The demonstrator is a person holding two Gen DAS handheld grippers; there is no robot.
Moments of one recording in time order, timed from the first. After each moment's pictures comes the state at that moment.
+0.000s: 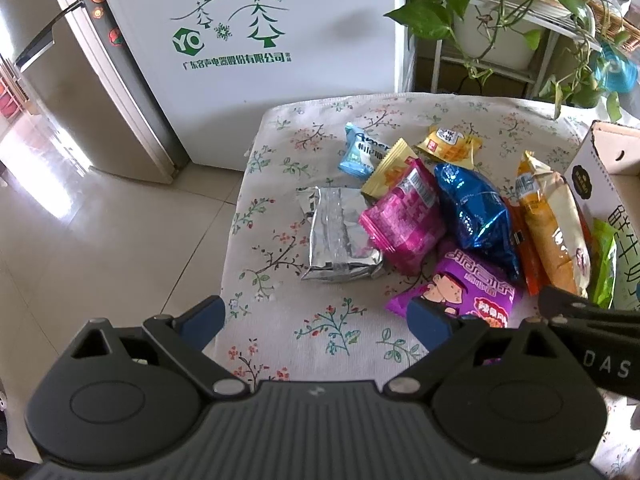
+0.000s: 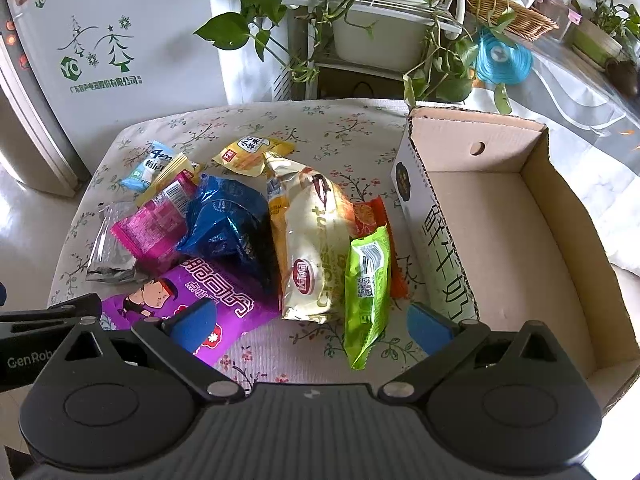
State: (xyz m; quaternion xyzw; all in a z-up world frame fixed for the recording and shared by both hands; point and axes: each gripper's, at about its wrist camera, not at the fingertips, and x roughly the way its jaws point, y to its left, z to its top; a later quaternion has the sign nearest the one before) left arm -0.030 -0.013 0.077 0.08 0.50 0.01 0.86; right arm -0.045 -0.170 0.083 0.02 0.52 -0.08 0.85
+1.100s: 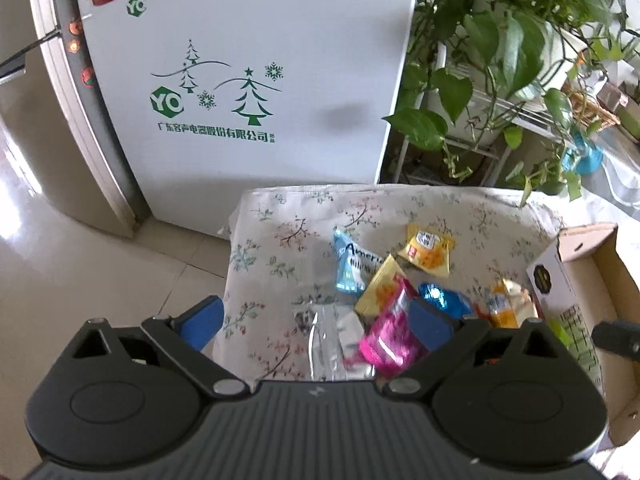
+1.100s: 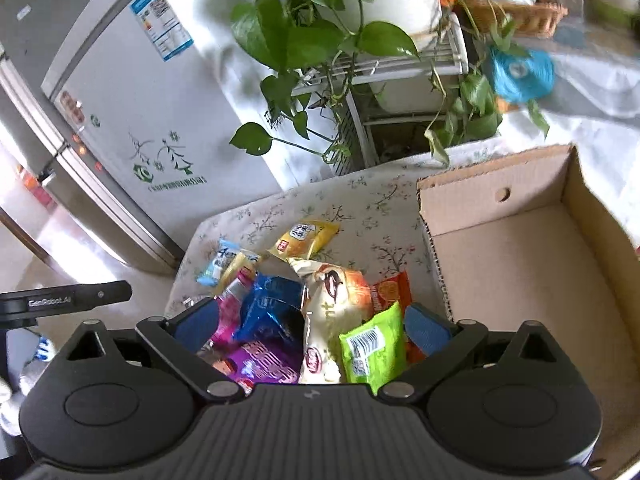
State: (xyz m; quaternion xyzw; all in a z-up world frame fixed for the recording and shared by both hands) left arm 0.034 0.027 0.130 0.01 0.45 -0.07 0.89; right arm -0.038 -0.249 0.124 0.19 0.45 0.04 0.87
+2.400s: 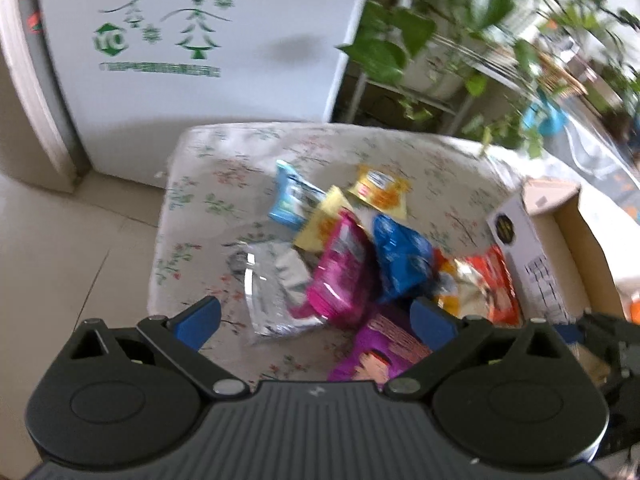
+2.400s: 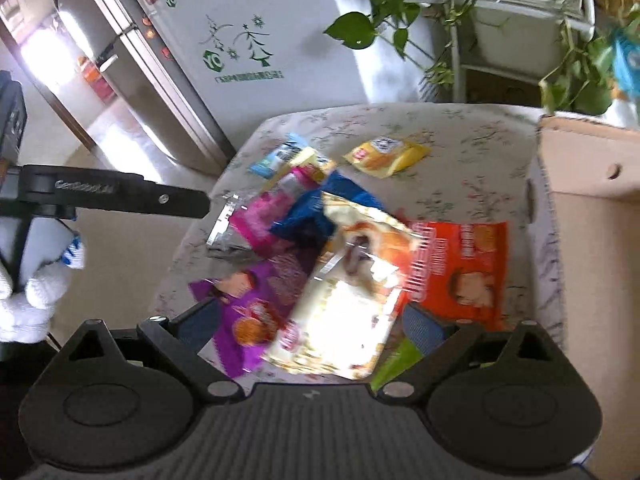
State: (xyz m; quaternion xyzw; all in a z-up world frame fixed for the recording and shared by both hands) left arm 0.020 0.020 0.090 -0.02 0.50 -0.15 0.85; right arm -0.055 -0.217 0.097 0.07 0.52 0.17 0.84
